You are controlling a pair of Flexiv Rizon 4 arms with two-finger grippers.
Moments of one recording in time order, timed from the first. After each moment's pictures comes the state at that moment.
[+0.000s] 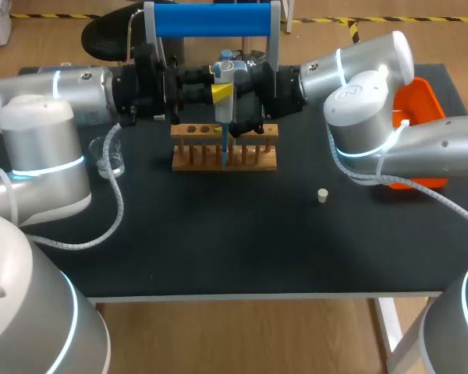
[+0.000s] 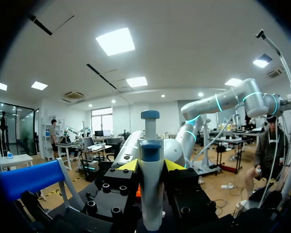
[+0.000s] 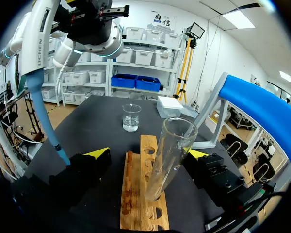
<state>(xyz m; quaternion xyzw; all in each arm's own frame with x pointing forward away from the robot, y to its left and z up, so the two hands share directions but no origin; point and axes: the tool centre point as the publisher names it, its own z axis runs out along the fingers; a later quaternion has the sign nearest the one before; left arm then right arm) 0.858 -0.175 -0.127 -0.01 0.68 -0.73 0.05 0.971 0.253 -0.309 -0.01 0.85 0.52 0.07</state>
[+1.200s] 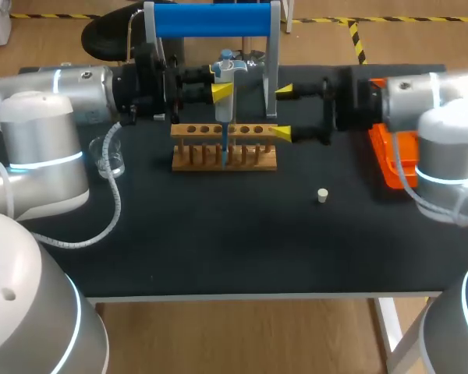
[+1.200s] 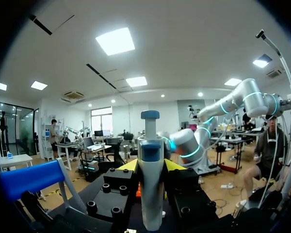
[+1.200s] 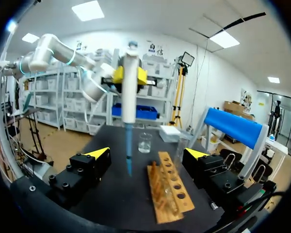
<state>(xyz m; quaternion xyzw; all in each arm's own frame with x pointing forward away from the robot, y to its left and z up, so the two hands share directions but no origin) 0.859 -0.175 -0.127 -0.01 0.68 -0.73 0.05 0.878 0.145 -0.225 0.00 0.76 0.64 0.07</state>
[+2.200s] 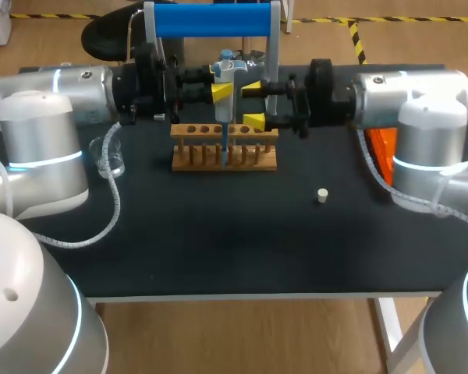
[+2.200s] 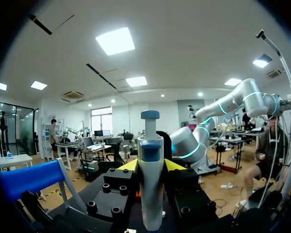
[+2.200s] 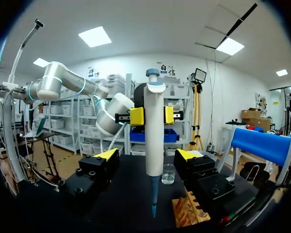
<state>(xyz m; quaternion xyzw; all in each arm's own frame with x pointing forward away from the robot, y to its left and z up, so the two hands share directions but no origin) 0.859 -0.175 -0.127 -0.01 0.68 -0.73 0.05 0.851 0.215 -0.180 -0.02 0.71 0.71 -0.01</state>
